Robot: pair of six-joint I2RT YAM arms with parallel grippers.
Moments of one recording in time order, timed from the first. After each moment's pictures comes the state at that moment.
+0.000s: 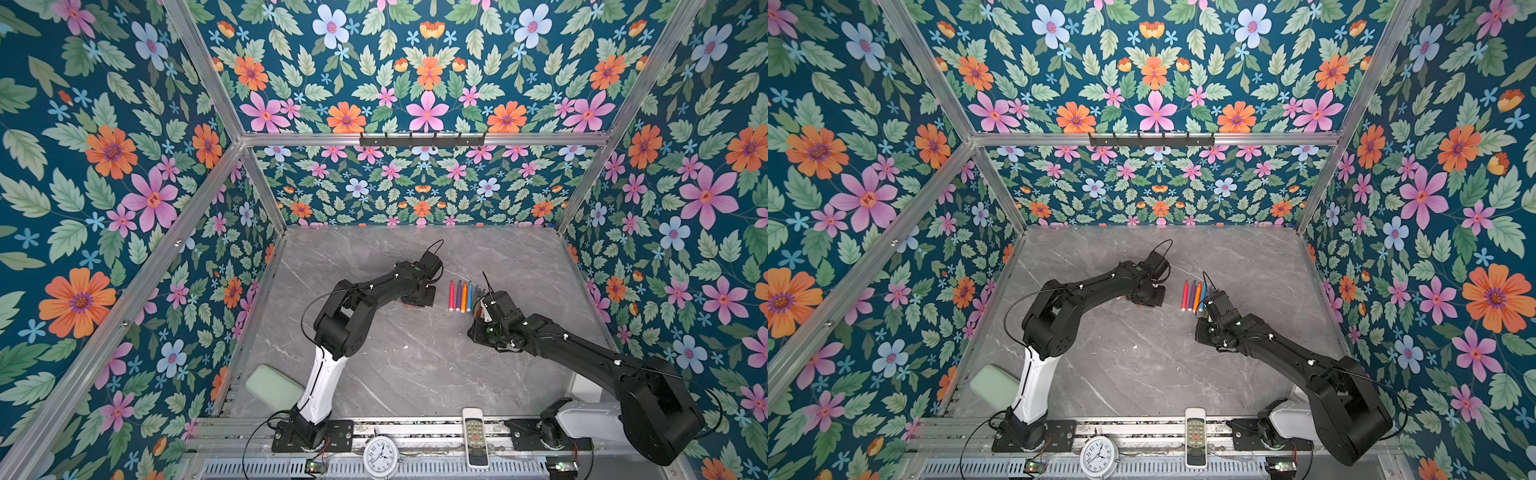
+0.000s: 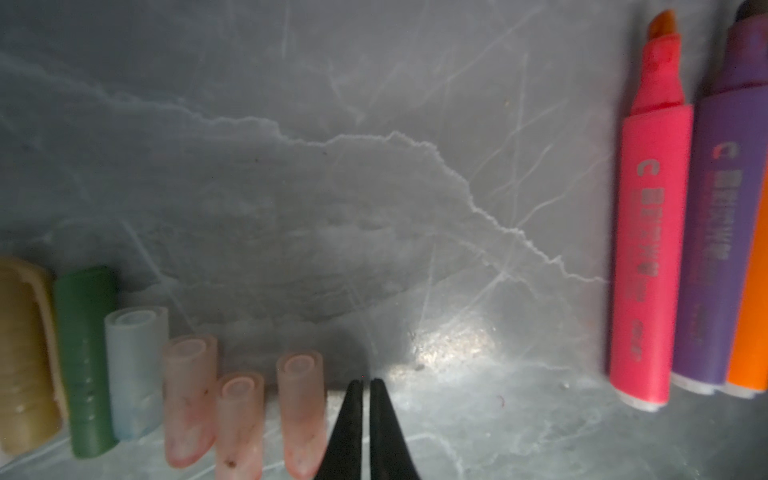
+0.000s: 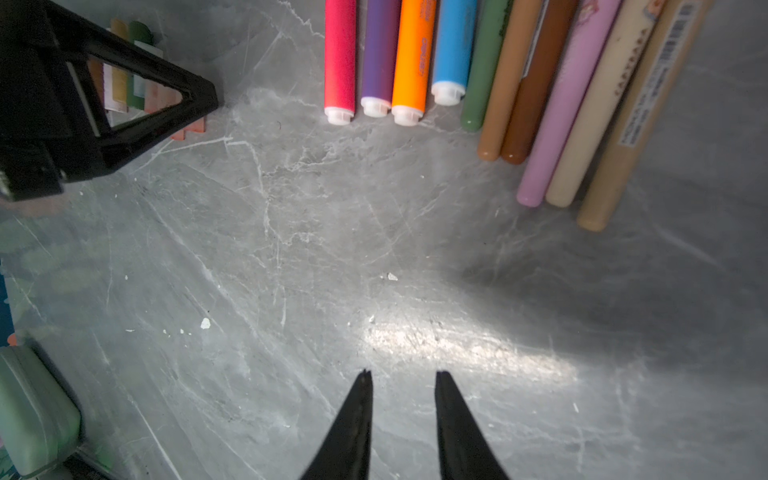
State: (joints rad) left arm -0.73 2.17 1.65 -0.72 -0.06 -0.42; right arm 0.53 1.29 0.67 -0.41 -0.13 0.71
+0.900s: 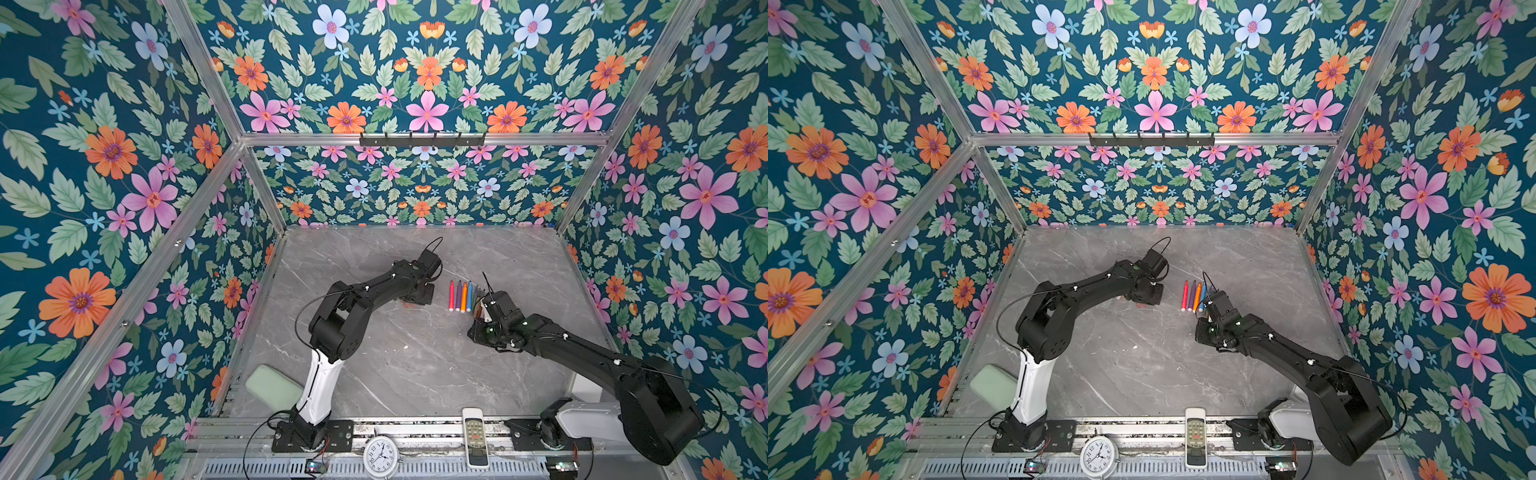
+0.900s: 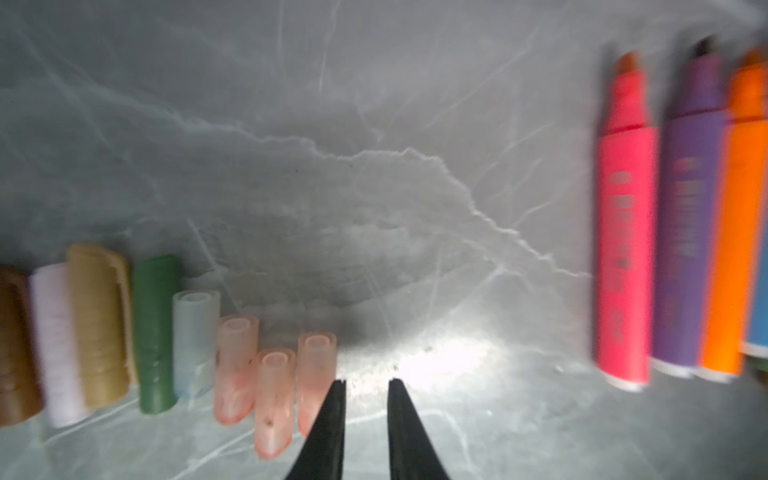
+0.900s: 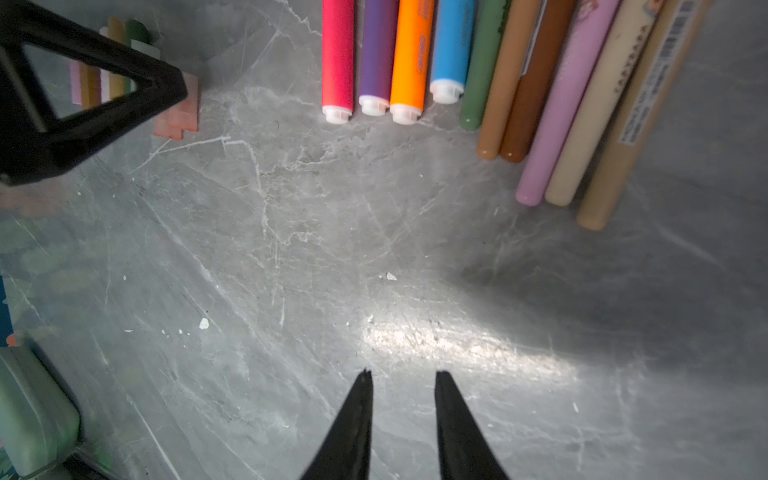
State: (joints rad) left arm -0.73 2.06 1.59 -0.69 -0.09 -0.42; right arm 0.53 1.27 0.67 -0.41 -0.12 0.71
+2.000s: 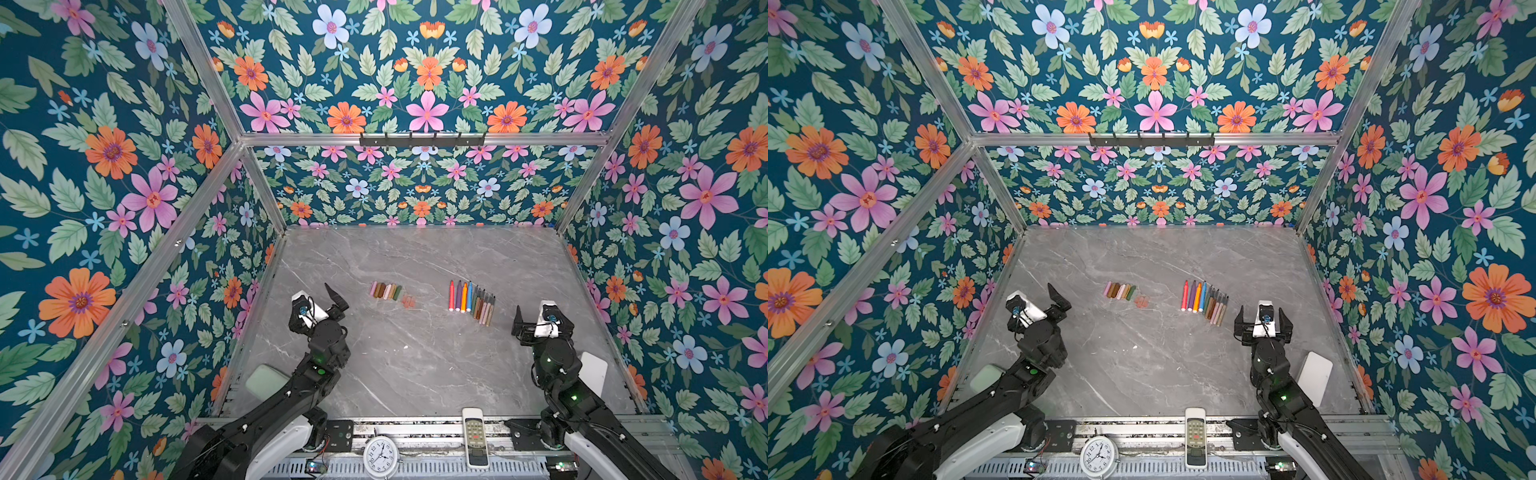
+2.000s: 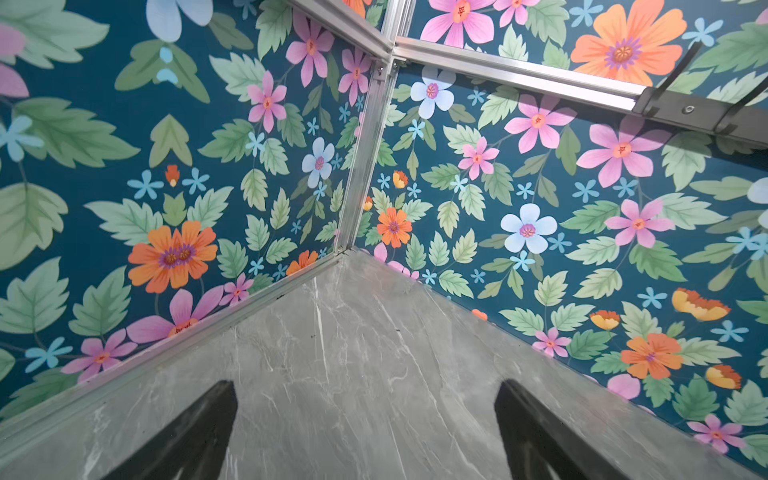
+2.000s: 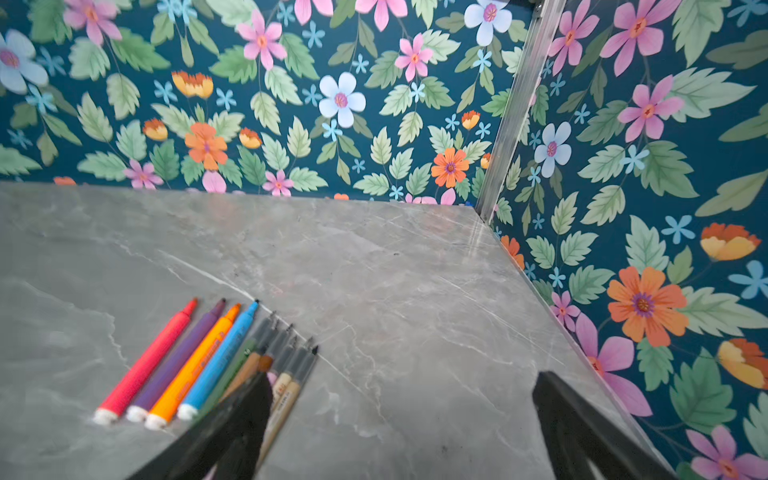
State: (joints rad) left arm -0.54 0.95 0.26 0.71 -1.03 -0.22; right arm 0.43 0.45 0.08 0.24 0.58 -0.08
